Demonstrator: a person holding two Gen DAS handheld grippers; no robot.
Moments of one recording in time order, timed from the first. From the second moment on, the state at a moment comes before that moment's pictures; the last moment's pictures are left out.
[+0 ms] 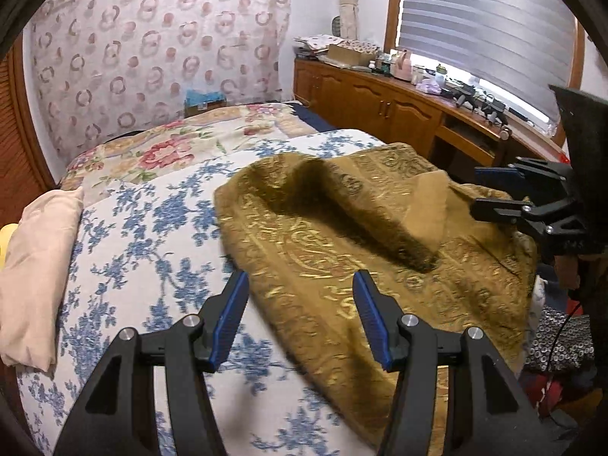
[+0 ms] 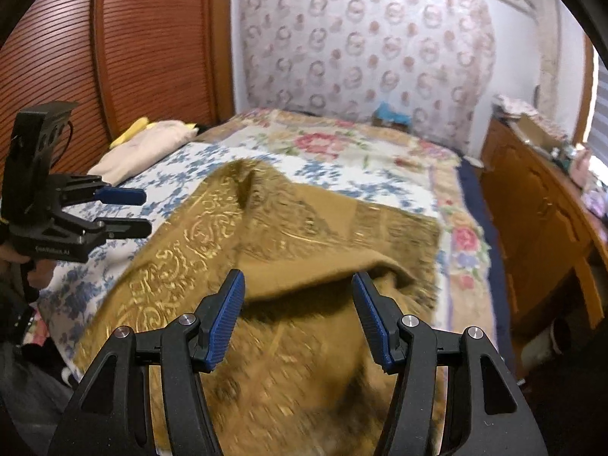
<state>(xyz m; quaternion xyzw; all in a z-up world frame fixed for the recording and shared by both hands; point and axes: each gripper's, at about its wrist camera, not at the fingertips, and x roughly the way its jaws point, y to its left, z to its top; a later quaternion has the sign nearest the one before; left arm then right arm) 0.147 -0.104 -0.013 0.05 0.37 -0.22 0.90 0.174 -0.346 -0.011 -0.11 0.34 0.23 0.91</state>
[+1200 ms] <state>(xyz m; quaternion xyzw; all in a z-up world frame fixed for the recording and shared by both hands) 0.183 -0.071 -0.045 0.02 0.39 -0.24 0.89 0.364 -0.361 -0.006 -0.21 0.44 0.16 0.86</state>
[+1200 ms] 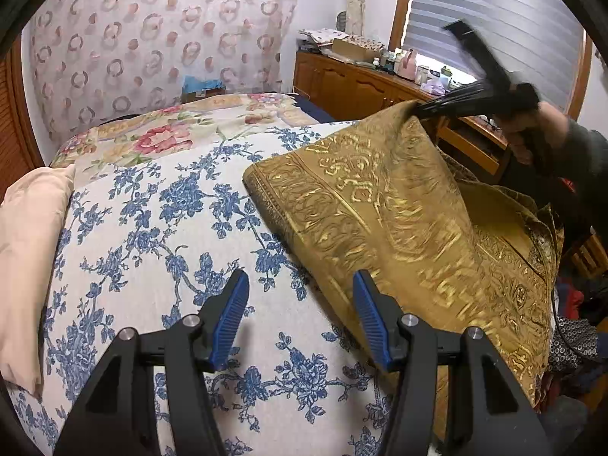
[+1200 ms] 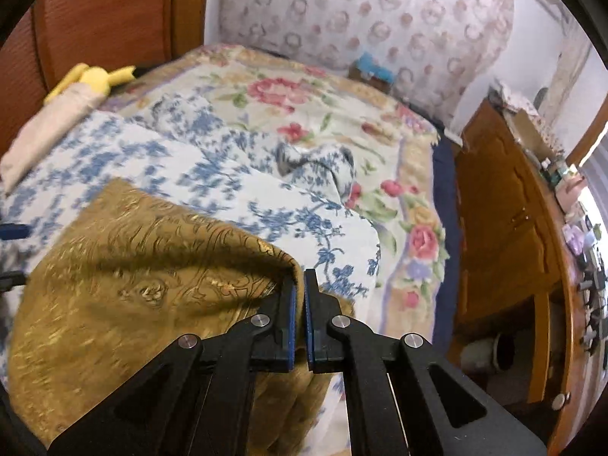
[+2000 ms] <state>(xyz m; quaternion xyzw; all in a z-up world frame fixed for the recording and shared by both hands) 0.117 -0.091 -0.026 0.04 0.36 -0.25 0.90 0.198 -0.393 -0.013 -0.12 0.45 0.19 0.86</state>
